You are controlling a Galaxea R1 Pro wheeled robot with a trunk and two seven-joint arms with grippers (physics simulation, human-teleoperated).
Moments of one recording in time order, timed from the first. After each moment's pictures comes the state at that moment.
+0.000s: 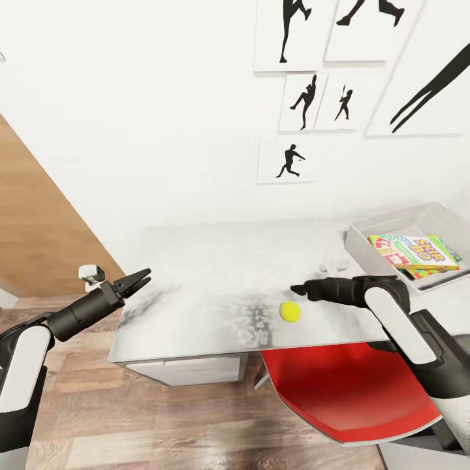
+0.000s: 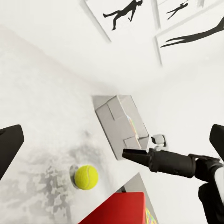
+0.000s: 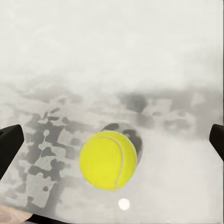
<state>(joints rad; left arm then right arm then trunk) -0.46 0.19 0.28 -1.59 0.89 0.97 -0.68 -0.74 -0.40 0.37 -1.61 -0.98 1.05 -0.36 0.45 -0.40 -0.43</state>
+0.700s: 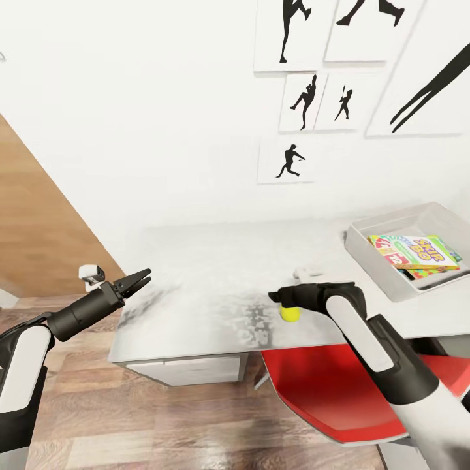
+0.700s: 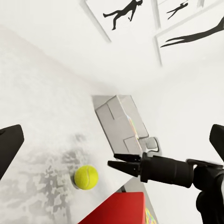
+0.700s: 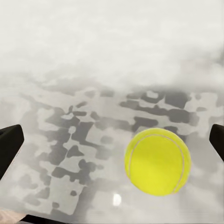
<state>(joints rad) -0.46 0.19 0.28 -1.59 0.89 0.97 -0.68 -0.74 -0.23 0.47 -1.61 -0.96 1.05 -0.60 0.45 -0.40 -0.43</state>
